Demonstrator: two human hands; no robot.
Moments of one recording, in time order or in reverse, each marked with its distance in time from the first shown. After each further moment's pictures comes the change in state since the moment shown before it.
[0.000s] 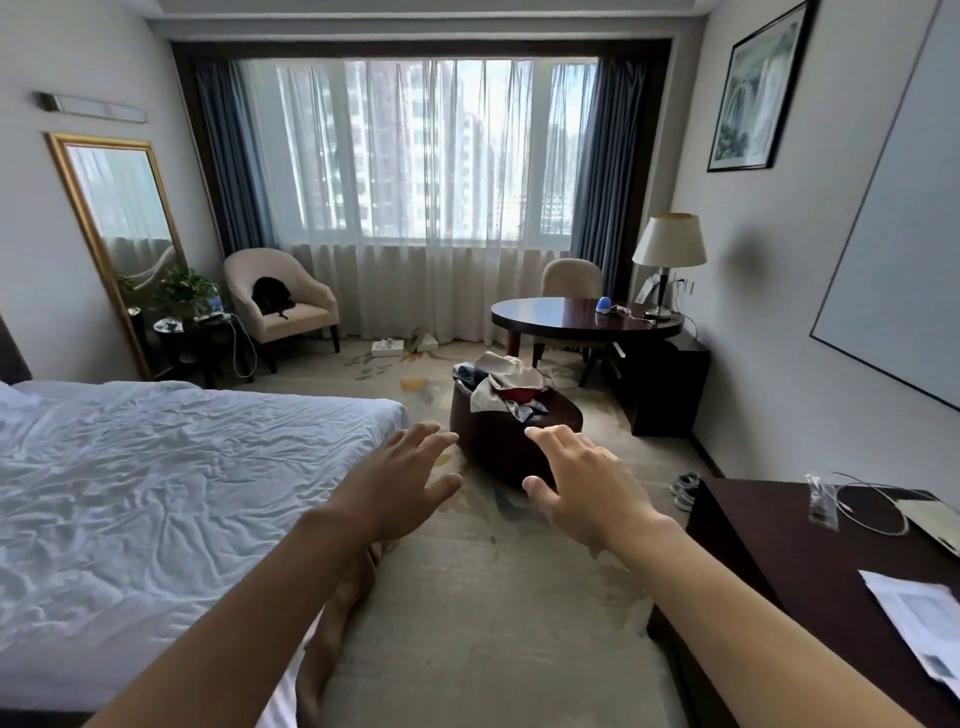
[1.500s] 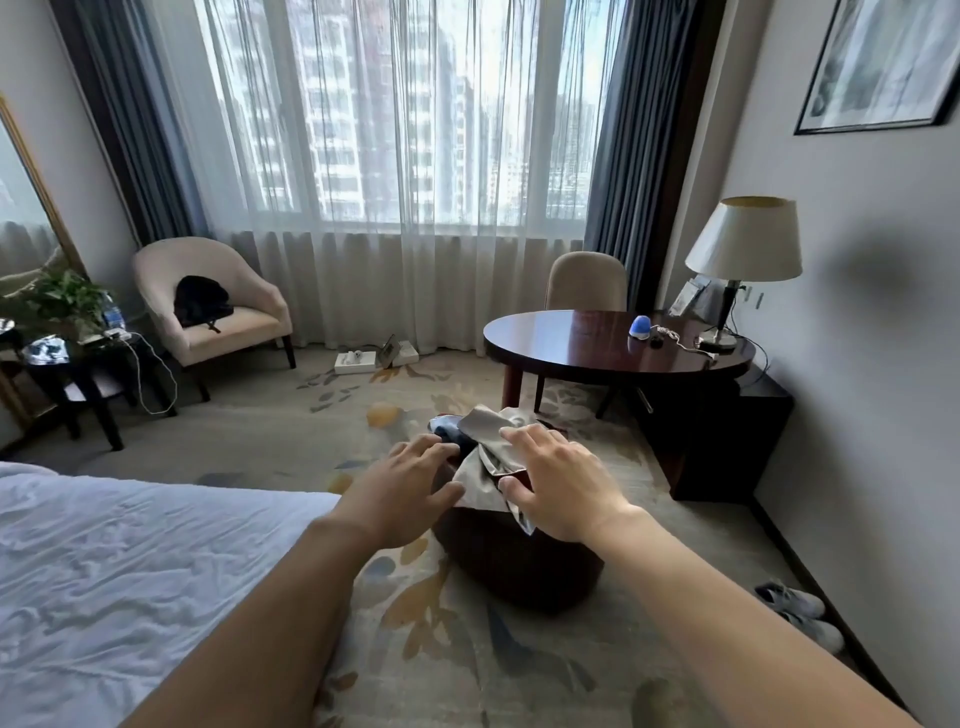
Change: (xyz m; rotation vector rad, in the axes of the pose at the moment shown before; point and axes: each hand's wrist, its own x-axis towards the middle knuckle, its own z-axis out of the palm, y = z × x) left_hand 0.692 -0.272 0.168 -0.096 -0.093 -0.058; right_hand 0.668 0.310 0.220 0.042 -0.054 -0.024
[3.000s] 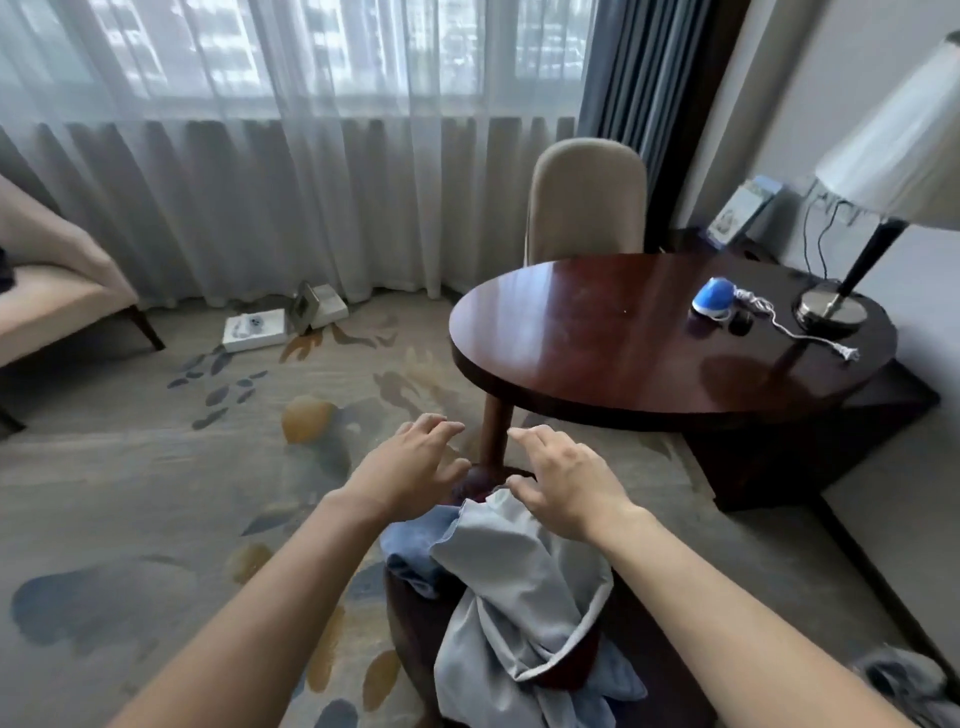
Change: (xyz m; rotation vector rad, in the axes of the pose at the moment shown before) left_hand 0.752 -0.300 0.158 -0.074 -0.251 0.058; right_hand 0.635 0.355 0.279 0.045 -0.218 0.267
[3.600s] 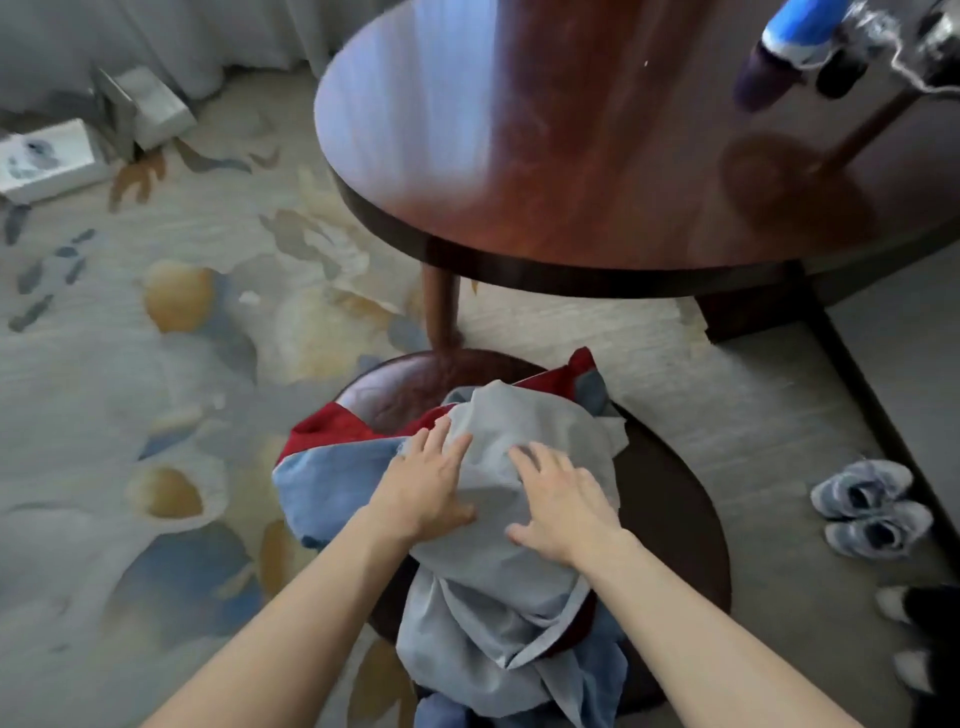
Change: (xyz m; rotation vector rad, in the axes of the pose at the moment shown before) left_hand 0.164 -0.074 0.295 0.099 -0.540 0.049; right_hand 0.060 0.142 0.266 0.027 -0.520 0.291
